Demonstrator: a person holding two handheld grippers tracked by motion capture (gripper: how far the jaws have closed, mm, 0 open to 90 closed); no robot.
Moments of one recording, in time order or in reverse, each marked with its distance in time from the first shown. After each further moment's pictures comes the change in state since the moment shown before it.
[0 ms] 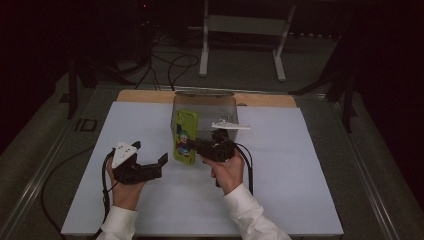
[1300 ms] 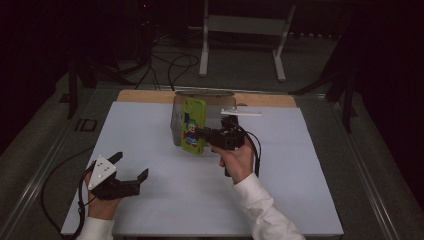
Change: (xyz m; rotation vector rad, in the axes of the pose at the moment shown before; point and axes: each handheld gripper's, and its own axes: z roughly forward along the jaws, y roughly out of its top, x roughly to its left) left arm 0.033 -0.042 -0.033 -0.006 -0.015 0.152; right arm -0.006 0.034 -0.022 0.003 -0.030 -0.006
